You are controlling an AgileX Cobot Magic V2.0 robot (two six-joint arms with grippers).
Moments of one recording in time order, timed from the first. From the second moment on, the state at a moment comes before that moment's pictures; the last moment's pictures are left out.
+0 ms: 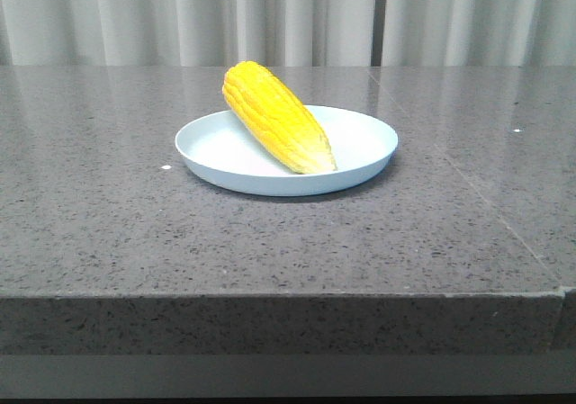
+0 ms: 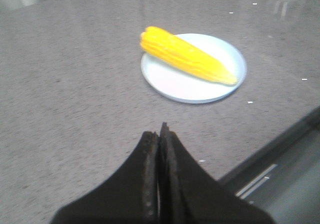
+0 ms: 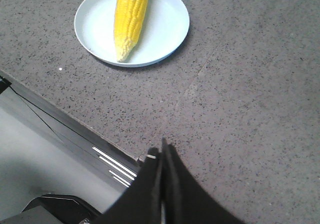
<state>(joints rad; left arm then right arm) -0.61 0.45 -0.80 0.09 0.87 -0.03 0.57 0.58 -0.93 -0.05 1.04 0.07</state>
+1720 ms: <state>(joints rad) -0.04 -0.01 0.01 0.03 0.04 -0.03 0.57 0.58 -0.93 -0.05 1.04 0.07</state>
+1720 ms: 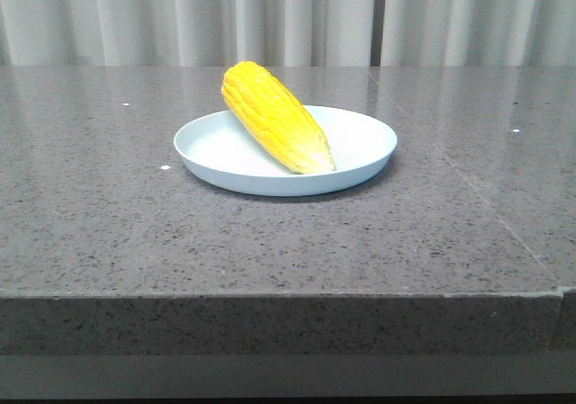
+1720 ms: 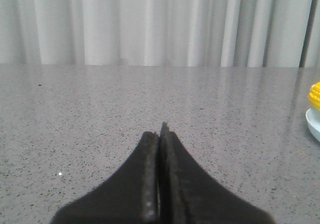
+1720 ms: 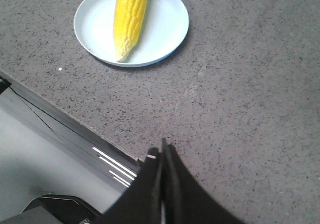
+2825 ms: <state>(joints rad) -0.05 -0.01 0.01 -0.02 0.00 0.07 0.57 0.58 -0.93 -0.05 1.04 0.07</state>
